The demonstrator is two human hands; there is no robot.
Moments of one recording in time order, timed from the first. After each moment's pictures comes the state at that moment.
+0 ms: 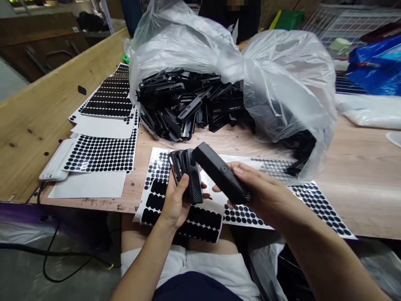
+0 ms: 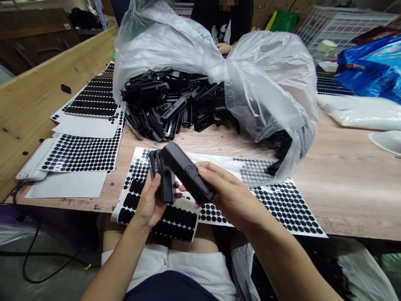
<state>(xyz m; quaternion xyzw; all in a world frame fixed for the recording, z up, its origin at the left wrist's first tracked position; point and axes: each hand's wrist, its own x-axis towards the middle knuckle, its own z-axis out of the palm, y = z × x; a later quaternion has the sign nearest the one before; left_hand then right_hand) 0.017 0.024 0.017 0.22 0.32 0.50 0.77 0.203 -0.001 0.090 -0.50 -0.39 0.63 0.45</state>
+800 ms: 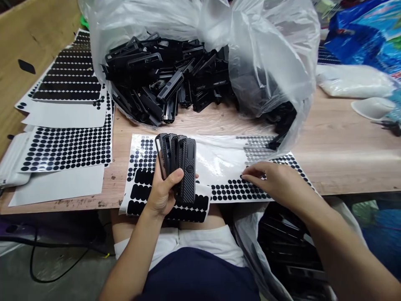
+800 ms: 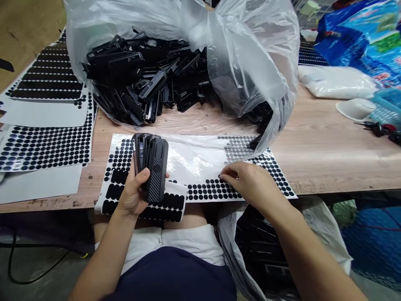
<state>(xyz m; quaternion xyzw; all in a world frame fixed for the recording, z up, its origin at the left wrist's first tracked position) 0.016 0.026 0.016 0.26 0.29 0.46 0.80 0.306 -0.041 0.033 -0.74 -0.64 0.16 0.11</state>
